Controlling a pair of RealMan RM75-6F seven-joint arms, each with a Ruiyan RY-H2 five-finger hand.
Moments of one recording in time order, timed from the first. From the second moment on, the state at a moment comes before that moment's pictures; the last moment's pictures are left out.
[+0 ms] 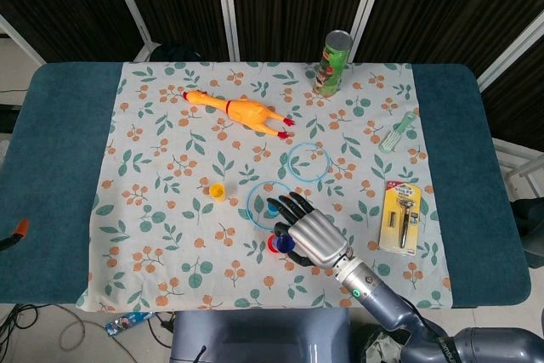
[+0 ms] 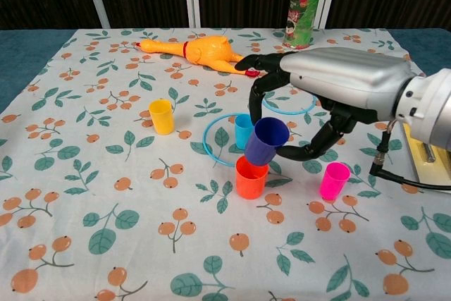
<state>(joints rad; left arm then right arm) -0.08 -1.17 -0.19 -1.59 1.25 1.48 -0.02 0.71 -1.43 0.06 -1.85 -1.34 1.05 -0.42</state>
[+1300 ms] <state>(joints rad) -0.08 -1.17 -0.19 -1.59 1.25 1.48 -0.01 0.72 -1.53 0.07 -1.74 -1.30 0.99 -0.42</state>
